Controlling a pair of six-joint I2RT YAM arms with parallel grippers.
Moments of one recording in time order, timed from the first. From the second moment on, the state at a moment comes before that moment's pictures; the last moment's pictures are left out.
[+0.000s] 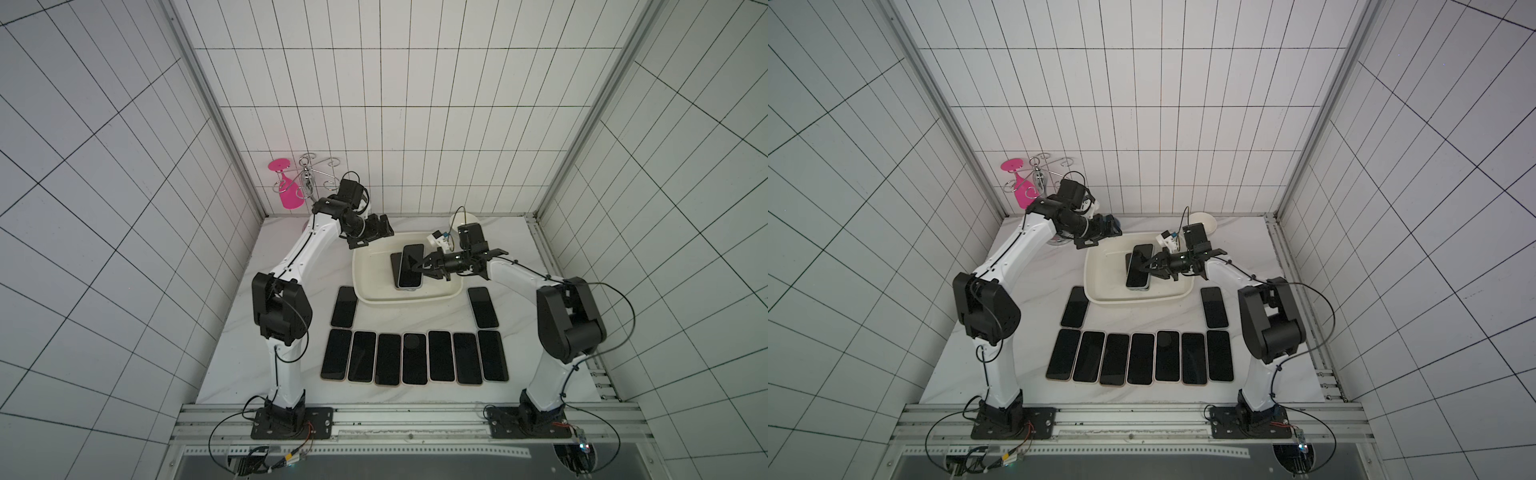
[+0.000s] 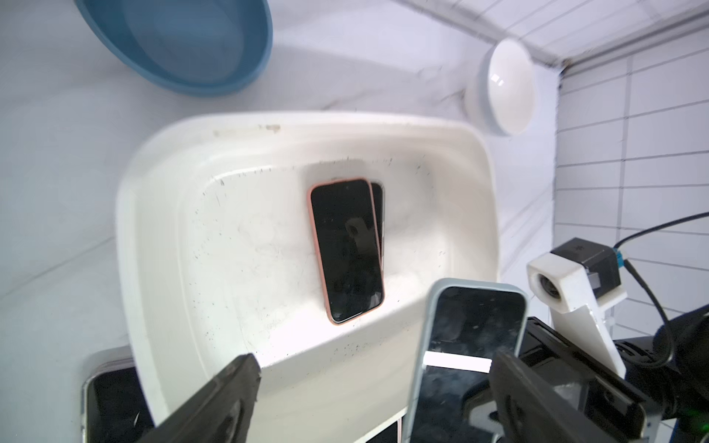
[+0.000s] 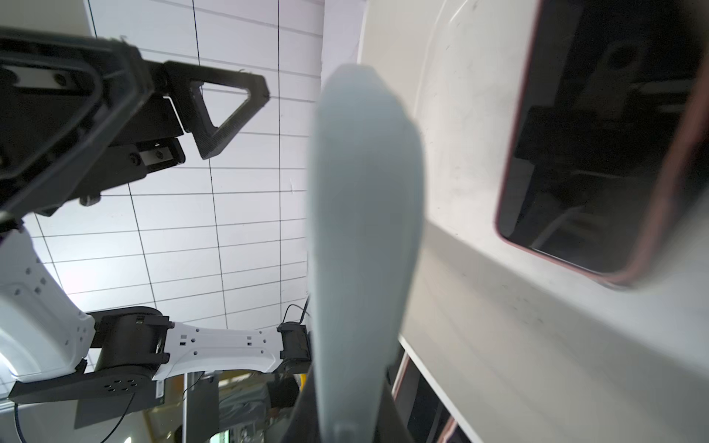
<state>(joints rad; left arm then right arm) -0.30 1.97 2.02 -0.99 0.41 -0.50 0.36 1.75 1.25 -0.32 -1.01 0.61</state>
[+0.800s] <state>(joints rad) -0.39 1.85 1.74 -0.79 0.45 -0.50 -0.15 1.73 1.37 -1.20 -0.30 0.13</state>
